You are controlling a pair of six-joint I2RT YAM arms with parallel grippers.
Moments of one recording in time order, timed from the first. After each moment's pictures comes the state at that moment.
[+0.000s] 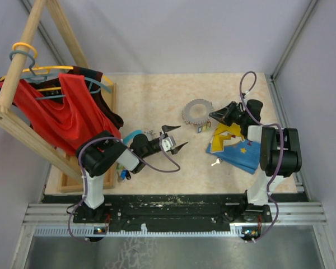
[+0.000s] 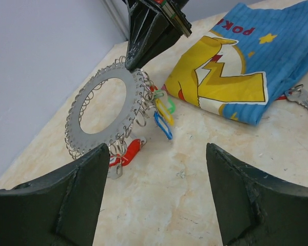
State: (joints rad) left arm -0.74 1.97 0.61 1.49 0.45 0.40; right arm -0.07 1.75 0.83 0.50 -0.78 0.89
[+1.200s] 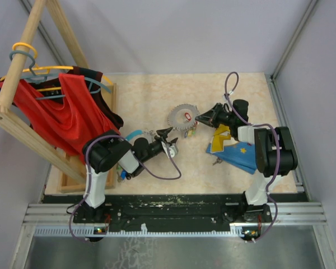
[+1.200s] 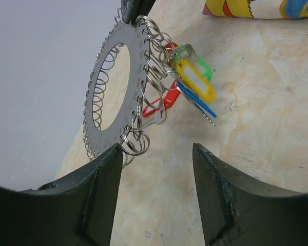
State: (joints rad) left arm -0.73 2.06 0.57 1.51 0.24 0.81; right arm 0.09 1.75 0.83 0.53 -0.82 0.95
